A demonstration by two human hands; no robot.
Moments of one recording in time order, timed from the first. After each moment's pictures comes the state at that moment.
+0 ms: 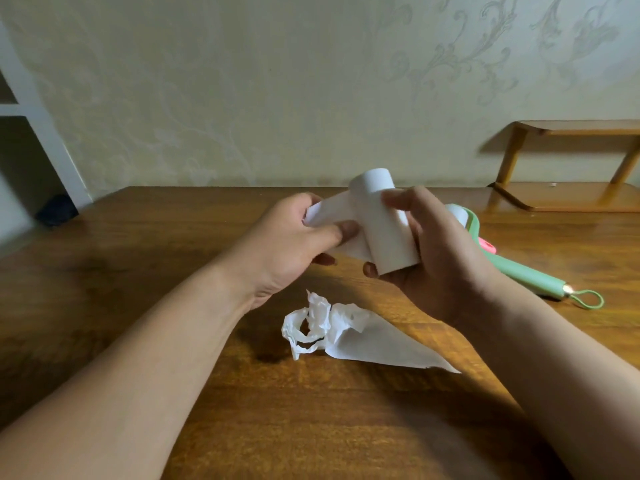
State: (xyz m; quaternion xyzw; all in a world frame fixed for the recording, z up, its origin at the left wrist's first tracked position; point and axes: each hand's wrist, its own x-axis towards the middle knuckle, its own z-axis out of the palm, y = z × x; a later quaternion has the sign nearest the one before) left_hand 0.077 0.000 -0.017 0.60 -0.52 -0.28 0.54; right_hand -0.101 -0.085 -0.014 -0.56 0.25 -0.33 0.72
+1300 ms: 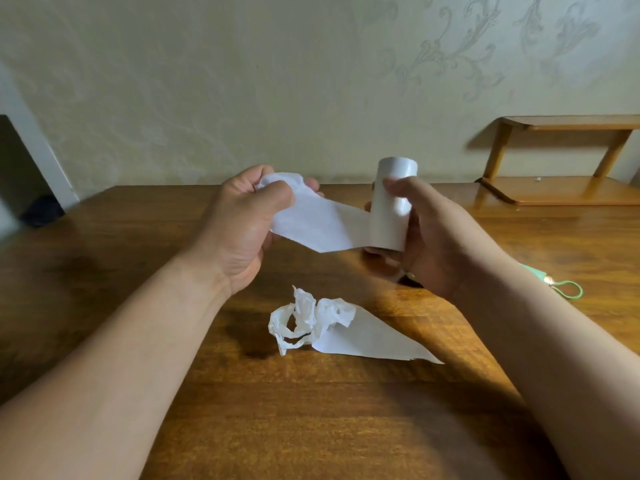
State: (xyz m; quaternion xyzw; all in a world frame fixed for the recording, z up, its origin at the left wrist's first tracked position) left_hand 0.080 0.005 0.000 0.49 -0.44 -0.28 0.70; right_hand -0.113 -0.104 -0.008 -0.52 0.31 -0.37 0.71
